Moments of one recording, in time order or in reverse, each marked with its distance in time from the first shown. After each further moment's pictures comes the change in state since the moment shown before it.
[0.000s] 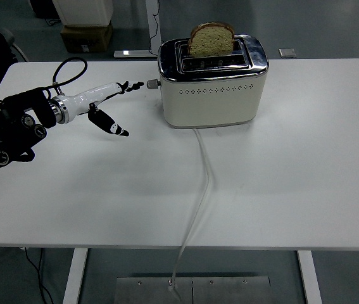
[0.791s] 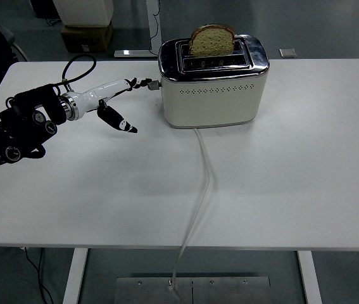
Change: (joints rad) left arm -0.021 -0.056 0.004 0.037 -0.015 0.002 0.004; right arm 0.000 0.000 0.000 0.000 0.000 0.000 0.000
